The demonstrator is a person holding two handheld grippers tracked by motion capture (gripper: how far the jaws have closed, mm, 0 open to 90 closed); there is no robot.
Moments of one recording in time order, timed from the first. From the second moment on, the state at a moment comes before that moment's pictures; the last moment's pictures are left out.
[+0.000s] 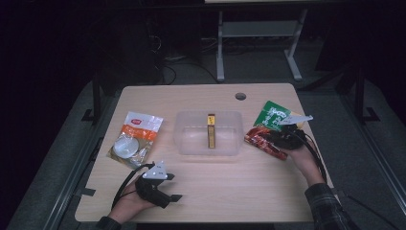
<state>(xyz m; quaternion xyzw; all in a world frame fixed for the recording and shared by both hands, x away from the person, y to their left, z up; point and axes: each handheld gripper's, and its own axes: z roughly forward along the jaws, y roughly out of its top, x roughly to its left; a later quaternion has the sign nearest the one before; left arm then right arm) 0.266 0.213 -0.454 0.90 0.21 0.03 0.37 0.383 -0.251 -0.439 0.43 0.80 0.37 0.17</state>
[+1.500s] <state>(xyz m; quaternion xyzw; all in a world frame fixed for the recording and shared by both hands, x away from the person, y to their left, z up) 0.265 0.211 -0.456 0.91 0.21 0.02 0.37 0.359 -0.236 -0.458 0.33 0.89 0.26 0.16</state>
